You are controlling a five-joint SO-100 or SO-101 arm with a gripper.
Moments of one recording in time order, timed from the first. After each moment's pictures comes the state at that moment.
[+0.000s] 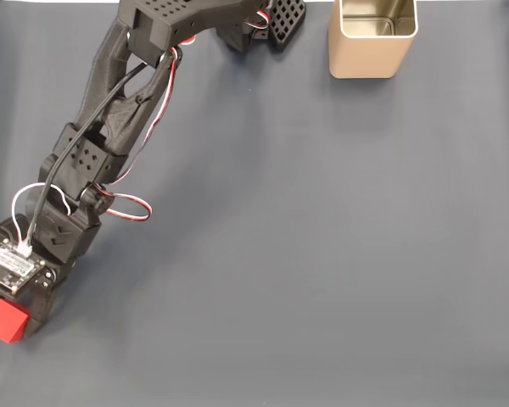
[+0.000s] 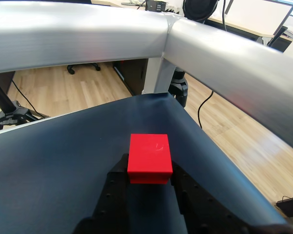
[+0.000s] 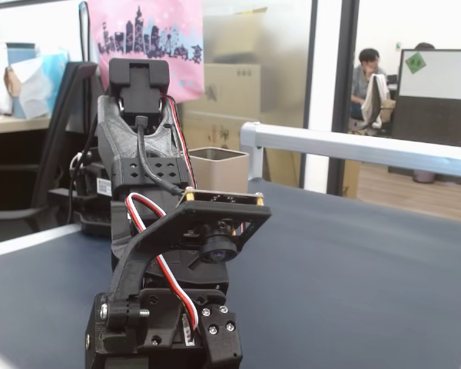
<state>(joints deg) 34.2 31.3 53.1 0.6 -96.0</state>
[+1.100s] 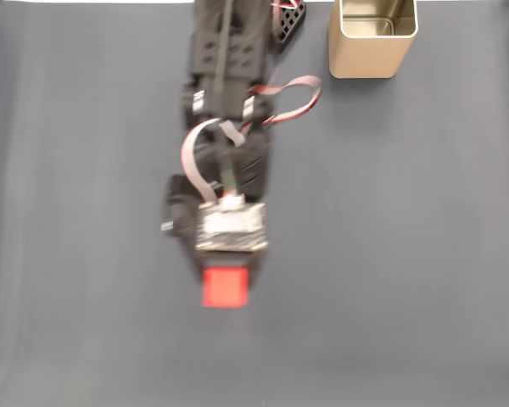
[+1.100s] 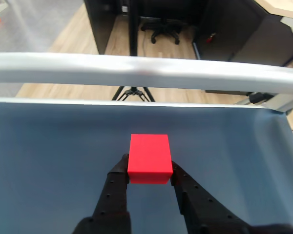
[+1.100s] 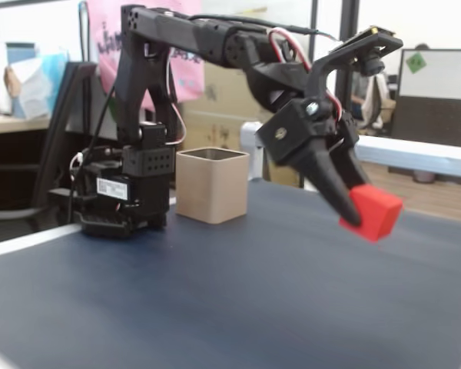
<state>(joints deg) 0.1 94.0 100.3 32.7 -93.1</state>
